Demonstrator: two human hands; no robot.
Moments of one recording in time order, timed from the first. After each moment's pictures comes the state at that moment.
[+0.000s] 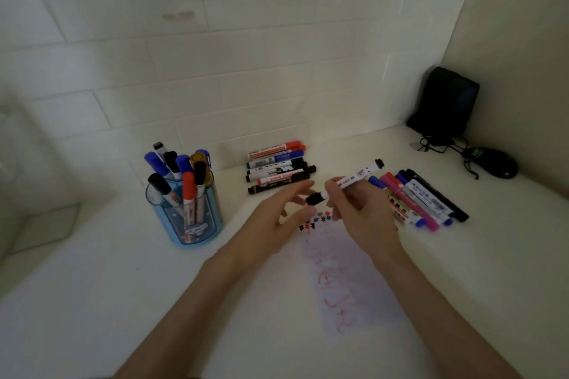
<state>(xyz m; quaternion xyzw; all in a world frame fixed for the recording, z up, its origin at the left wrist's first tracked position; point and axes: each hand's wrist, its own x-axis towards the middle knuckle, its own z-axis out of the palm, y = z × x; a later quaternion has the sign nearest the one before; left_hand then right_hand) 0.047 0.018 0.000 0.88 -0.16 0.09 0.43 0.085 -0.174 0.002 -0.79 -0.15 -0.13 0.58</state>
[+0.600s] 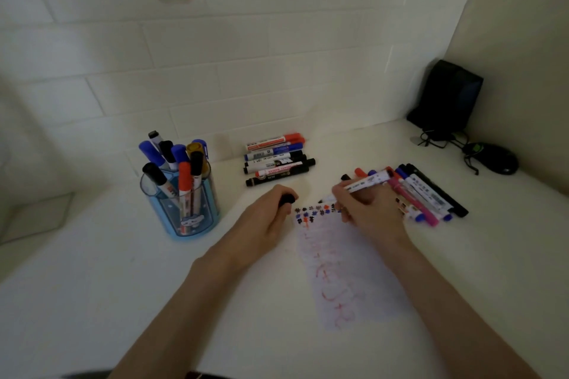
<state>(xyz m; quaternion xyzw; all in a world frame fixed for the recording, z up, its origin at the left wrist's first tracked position) 0.051 0.037 -0.034 0.92 -0.14 0.08 0.37 0.101 -0.192 -0.018 -0.78 -0.06 -0.03 0.62</state>
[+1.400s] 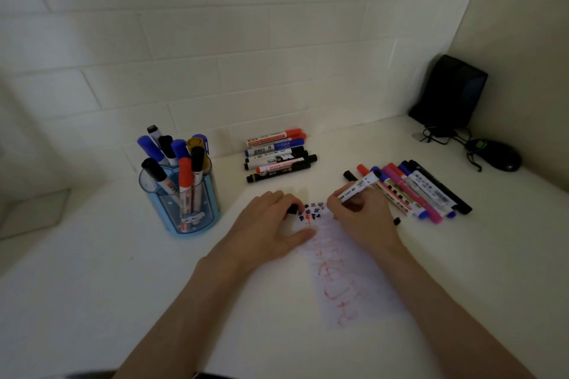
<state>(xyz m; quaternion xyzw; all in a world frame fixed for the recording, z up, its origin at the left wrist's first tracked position) 0.049 0.027 -0.031 0.96 -0.13 0.07 0.22 0.098 -0.179 -0.036 -0.82 -0.08 -0.06 0.56</state>
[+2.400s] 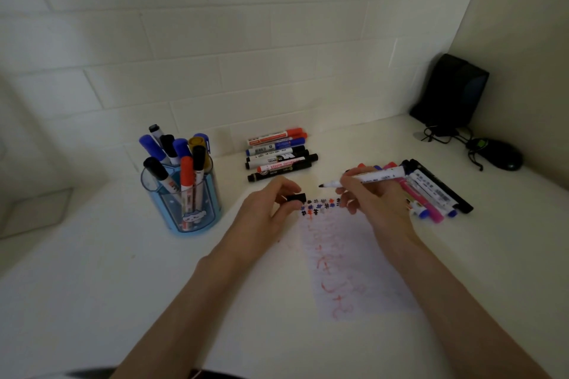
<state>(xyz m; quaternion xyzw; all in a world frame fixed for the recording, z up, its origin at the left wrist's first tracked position) 0.049 0.030 -0.025 0.89 -0.08 0.10 0.43 0.096 -0.188 -0.012 -0.68 -0.07 -0.02 0.73</state>
